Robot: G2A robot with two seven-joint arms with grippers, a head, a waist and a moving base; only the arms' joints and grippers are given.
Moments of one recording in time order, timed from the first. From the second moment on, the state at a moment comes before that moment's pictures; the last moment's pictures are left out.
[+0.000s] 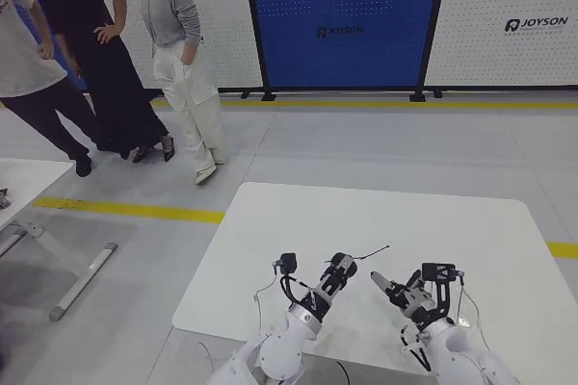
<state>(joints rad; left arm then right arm) 1.56 -1.32 -0.98 -1.69 0.13 -0.14 0.18 -1.57 -1.24 1.19 -1.73 -0.79 -0.04 0.23</state>
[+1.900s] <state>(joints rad) 1.57 -1.32 -0.96 -1.69 0.11 -0.13 0.09 -1.56 -1.24 1.15 -1.73 -0.84 -0.16 0.22</state>
